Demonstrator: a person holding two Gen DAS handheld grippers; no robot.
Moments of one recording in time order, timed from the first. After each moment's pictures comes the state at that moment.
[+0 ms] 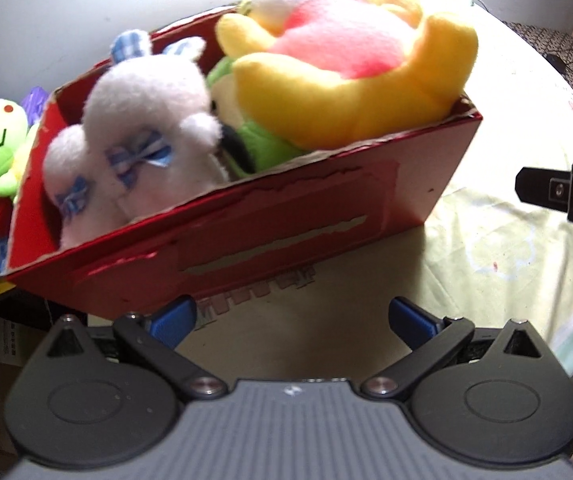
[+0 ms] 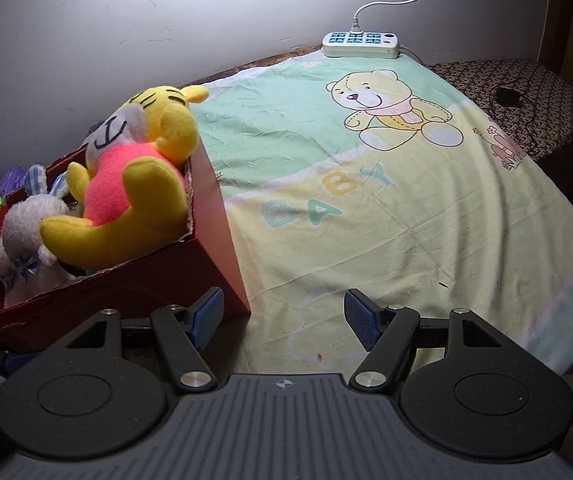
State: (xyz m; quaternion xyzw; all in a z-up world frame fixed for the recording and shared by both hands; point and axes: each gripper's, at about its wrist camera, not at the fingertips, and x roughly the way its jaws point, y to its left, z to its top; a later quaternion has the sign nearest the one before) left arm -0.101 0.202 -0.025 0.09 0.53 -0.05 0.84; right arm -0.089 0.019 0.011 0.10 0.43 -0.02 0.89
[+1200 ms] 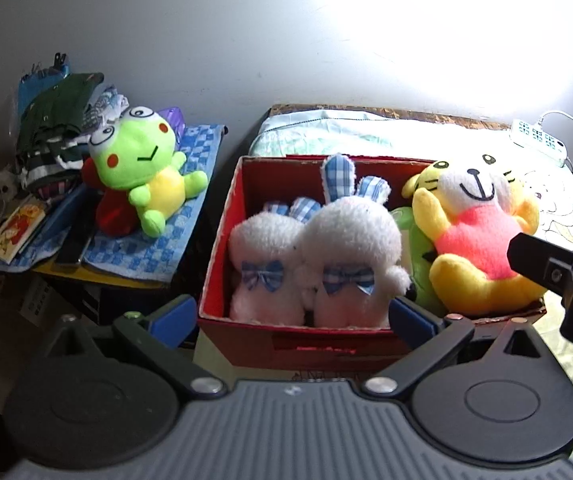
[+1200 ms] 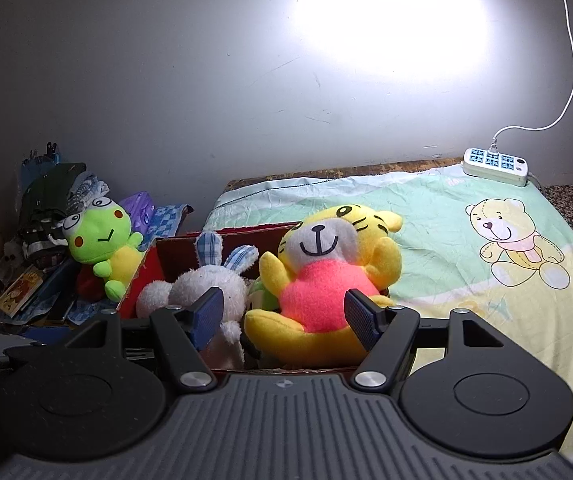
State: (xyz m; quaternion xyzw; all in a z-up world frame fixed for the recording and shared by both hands) left arm -0.102 0.286 0.061 -0.01 0.42 0.09 0.90; right arm -0.086 0.097 0.090 0.06 0.31 0.14 0.94
